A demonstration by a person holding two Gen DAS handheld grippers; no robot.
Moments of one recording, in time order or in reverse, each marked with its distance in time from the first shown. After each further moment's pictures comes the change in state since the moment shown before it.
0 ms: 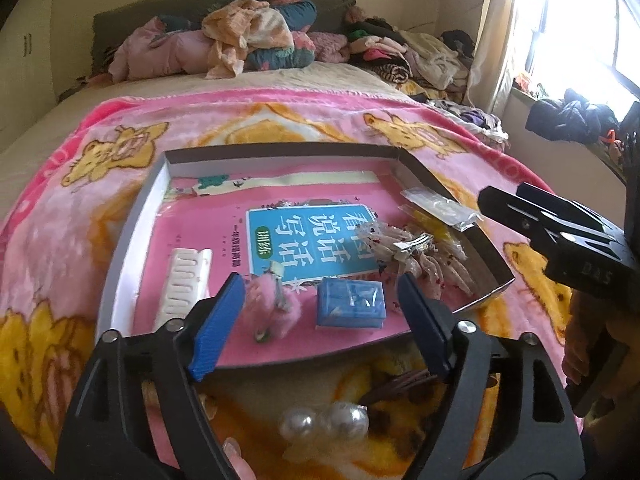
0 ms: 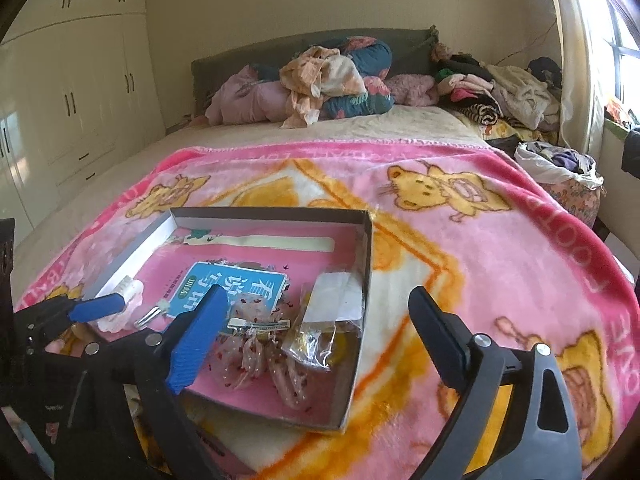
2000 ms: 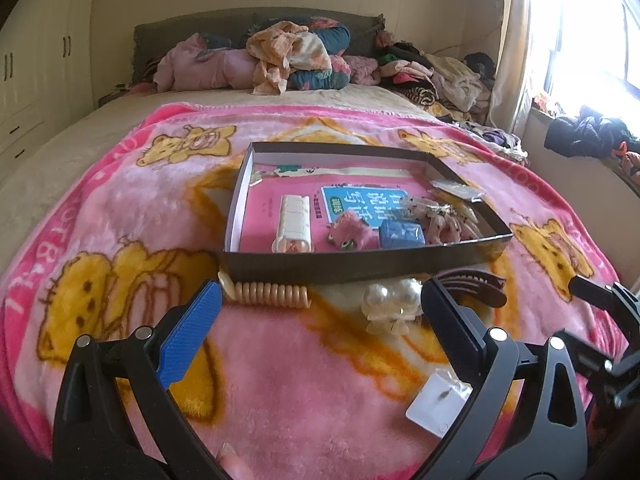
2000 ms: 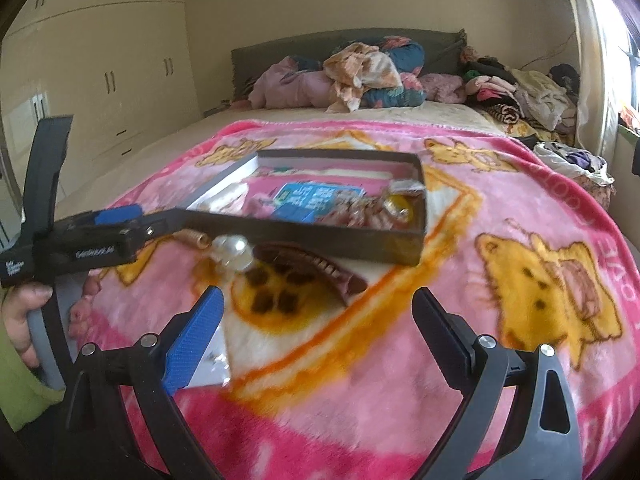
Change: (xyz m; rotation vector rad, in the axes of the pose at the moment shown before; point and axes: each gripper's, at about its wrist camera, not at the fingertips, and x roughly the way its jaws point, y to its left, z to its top) left arm -0.083 0.034 -0.057 -0.037 -0.076 0.102; right arm -0.101 0.074 -0.104 -0.073 0.039 0.100
